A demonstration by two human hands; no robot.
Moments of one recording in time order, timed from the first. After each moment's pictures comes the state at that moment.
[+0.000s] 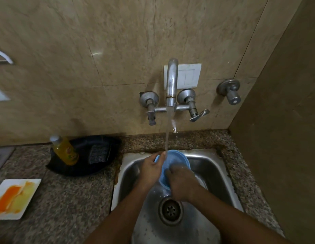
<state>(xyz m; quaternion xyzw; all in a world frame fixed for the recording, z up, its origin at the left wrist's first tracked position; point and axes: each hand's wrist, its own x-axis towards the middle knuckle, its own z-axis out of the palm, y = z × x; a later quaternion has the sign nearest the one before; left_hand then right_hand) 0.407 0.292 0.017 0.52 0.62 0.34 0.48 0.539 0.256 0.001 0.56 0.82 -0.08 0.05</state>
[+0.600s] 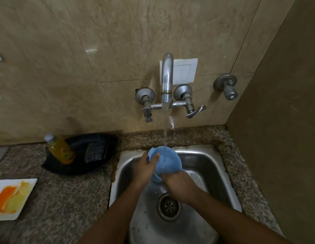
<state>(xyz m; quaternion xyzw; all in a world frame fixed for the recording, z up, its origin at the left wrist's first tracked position) 0.397 0.291 0.016 0.47 0.65 0.29 0.52 0.546 0.246 -0.025 0.54 0.84 -0.12 -0.01</state>
